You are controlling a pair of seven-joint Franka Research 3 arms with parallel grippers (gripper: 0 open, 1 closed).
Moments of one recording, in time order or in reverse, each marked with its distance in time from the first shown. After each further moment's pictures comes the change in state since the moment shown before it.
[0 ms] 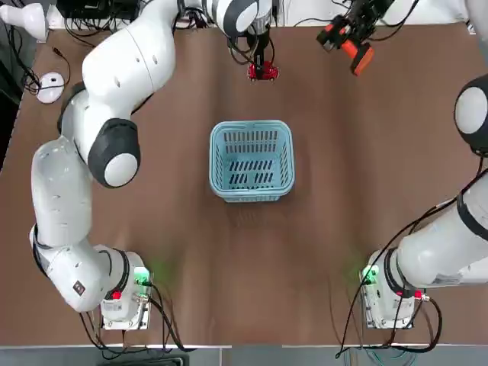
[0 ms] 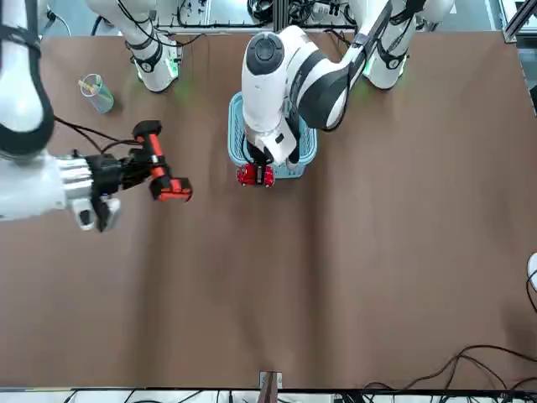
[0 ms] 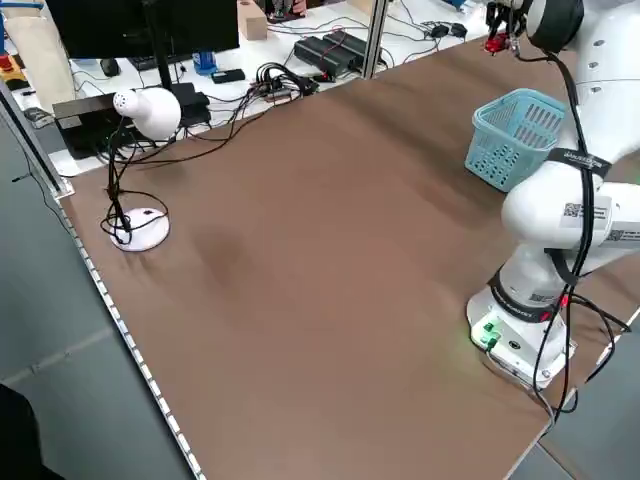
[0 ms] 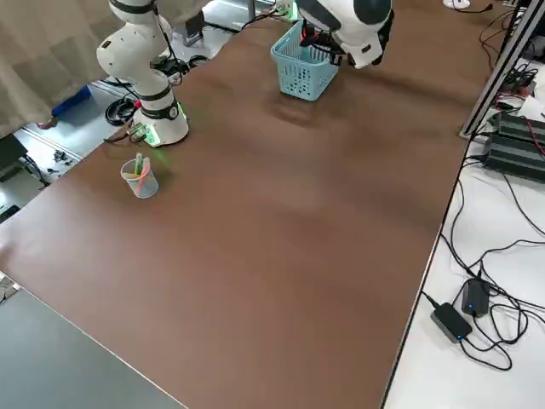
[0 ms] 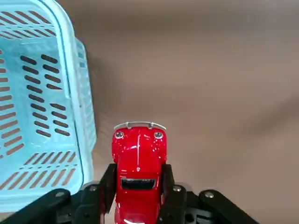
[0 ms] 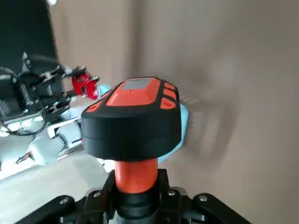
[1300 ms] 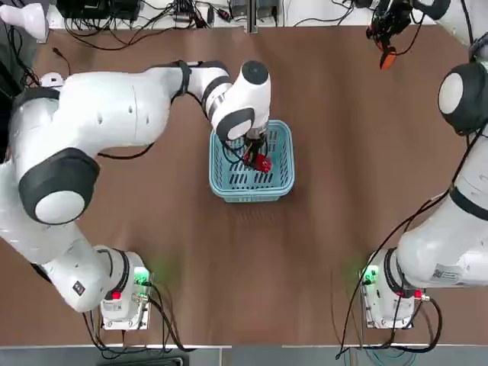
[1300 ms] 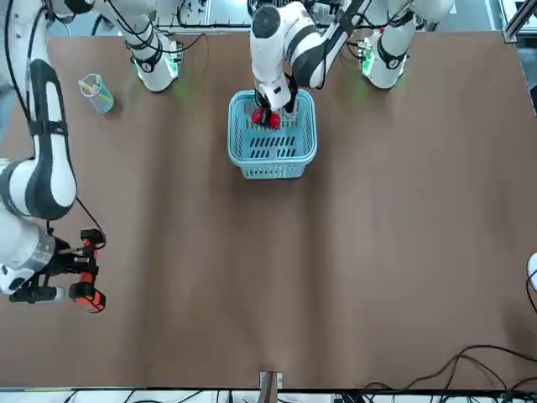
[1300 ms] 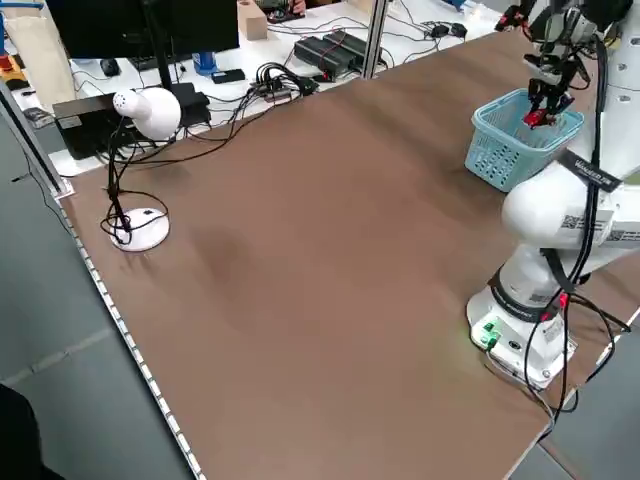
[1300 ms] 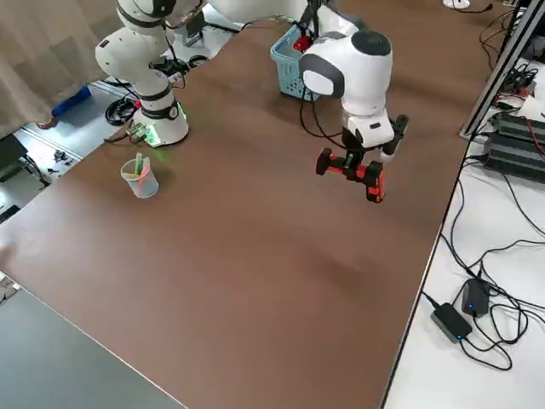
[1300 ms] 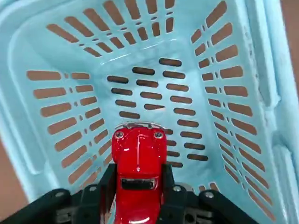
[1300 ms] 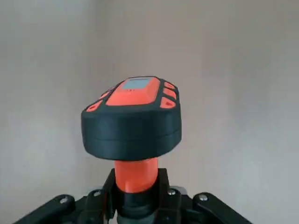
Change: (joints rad) left arm 0.001 -0.294 -0.176 -0.796 -0.005 0.378 0.036; right arm -0.060 0.245 -0.020 0.039 -0.626 0.691 0.124
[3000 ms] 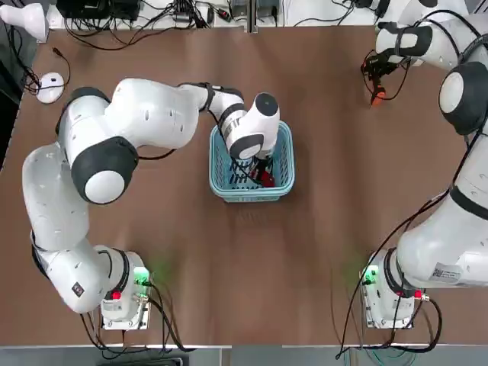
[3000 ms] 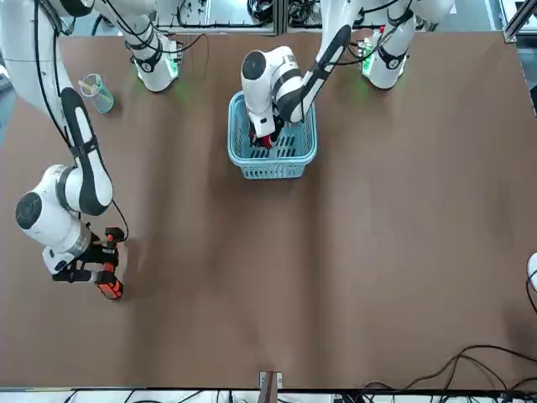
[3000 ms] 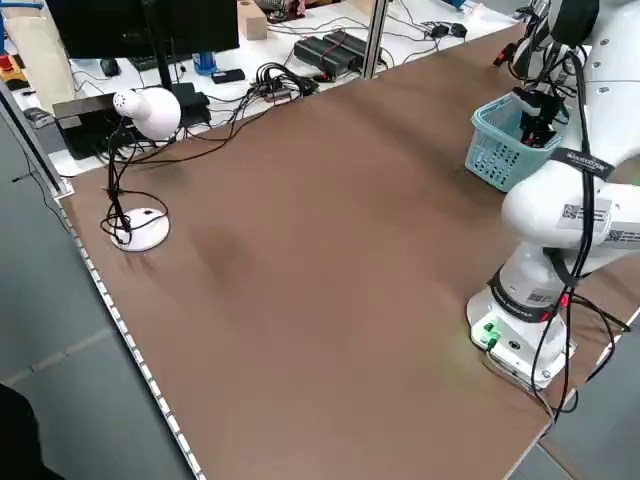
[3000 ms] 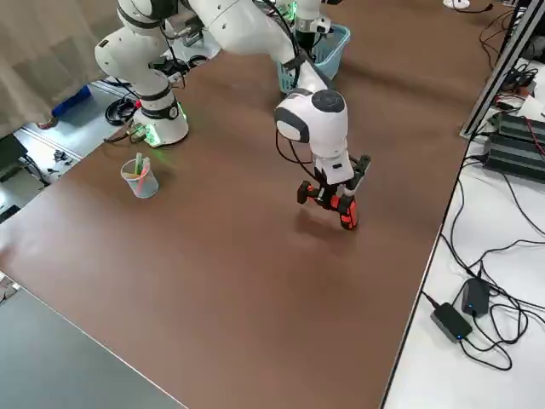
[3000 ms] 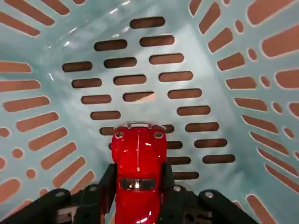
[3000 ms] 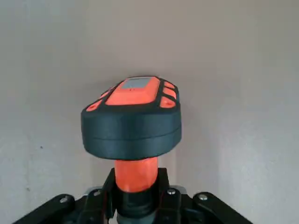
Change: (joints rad) left arm -0.035 0.231 0.002 0.070 0.113 0.130 0.090; right arm -0.016 0.007 0.001 -0.364 -0.003 0.428 -0.008
